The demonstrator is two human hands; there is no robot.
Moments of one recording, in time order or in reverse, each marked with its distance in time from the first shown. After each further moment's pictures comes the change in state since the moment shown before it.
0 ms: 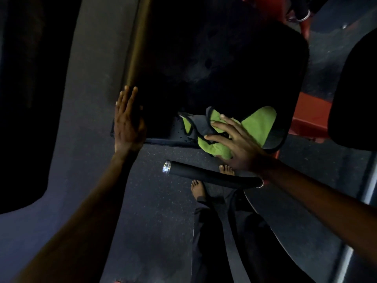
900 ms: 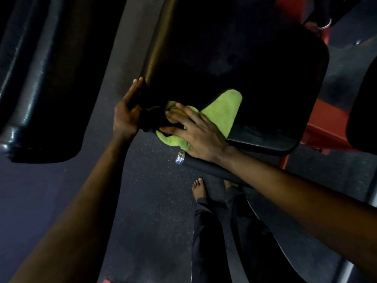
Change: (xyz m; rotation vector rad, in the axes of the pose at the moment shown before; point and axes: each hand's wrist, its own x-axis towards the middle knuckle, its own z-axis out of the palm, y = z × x) left_hand 0.000 -0.044 -0.022 -0.499 -0.052 -0.101; right_hand 0.096 -0.091 0.036 -0.094 0.007 -0.179
